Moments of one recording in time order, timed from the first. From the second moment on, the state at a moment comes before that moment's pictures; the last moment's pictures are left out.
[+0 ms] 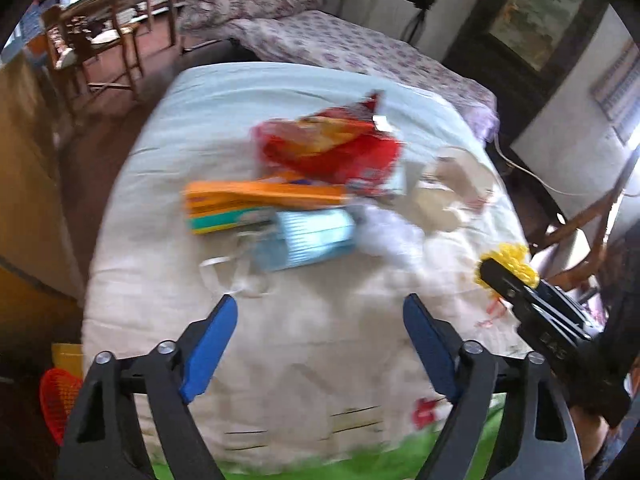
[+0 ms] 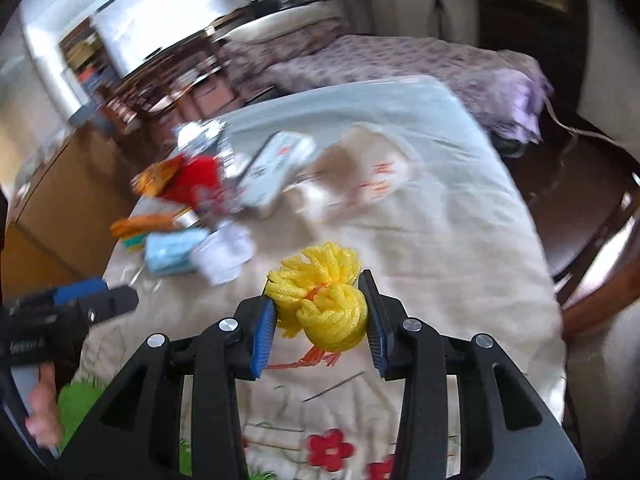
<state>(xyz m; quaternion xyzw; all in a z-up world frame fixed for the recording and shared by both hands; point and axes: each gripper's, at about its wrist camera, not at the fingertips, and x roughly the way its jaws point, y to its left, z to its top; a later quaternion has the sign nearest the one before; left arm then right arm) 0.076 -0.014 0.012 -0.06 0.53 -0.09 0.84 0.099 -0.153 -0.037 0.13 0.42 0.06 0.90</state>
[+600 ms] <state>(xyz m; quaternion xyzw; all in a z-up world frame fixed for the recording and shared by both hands) 0.137 -0.063 -0.025 -0.10 0.56 -0.09 0.82 0.108 -0.187 -0.043 0.17 0.41 0.02 0.89</state>
